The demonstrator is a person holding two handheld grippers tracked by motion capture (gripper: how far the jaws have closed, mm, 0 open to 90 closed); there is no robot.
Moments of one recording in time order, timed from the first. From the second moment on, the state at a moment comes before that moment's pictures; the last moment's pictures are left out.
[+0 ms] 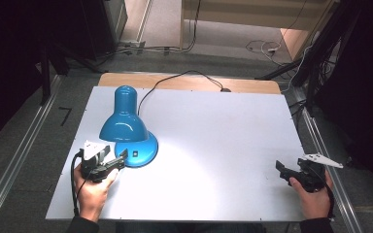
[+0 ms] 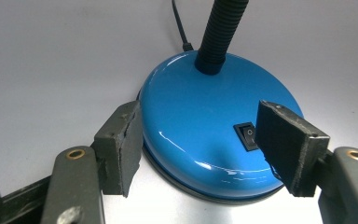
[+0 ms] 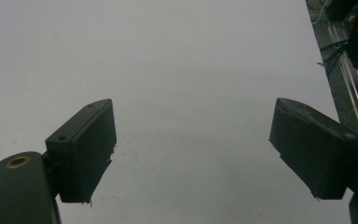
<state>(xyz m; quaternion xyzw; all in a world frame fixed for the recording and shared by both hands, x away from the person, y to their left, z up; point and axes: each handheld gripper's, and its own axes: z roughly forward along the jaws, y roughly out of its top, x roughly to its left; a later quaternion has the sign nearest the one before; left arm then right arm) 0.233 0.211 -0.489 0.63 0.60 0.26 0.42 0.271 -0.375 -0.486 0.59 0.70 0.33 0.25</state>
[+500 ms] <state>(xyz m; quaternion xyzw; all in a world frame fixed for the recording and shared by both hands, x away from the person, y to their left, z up) 0.229 0.218 -0.488 0.63 0.61 0.26 0.42 0.271 -0.376 -0.485 0.59 0.70 0.33 0.25</state>
